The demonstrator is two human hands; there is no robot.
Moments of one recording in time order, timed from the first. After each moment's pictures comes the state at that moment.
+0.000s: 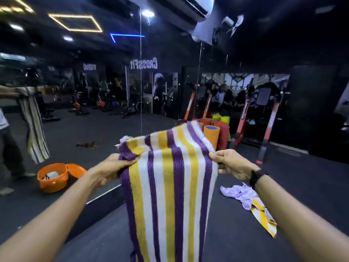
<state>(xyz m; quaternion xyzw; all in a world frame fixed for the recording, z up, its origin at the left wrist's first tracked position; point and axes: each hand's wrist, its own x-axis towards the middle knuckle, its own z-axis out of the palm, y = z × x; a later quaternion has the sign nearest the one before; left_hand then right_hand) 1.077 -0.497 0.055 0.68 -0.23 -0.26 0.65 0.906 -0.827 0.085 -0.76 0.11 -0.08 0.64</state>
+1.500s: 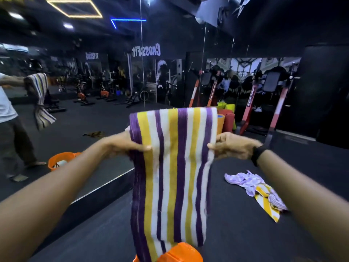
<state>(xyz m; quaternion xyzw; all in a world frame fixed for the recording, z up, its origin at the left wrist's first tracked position) 1.071 -0.517 0.097 0.76 -0.28 -0.22 0.55 0.910 -0.840 0.099 -0.77 0.05 0.02 0.64</state>
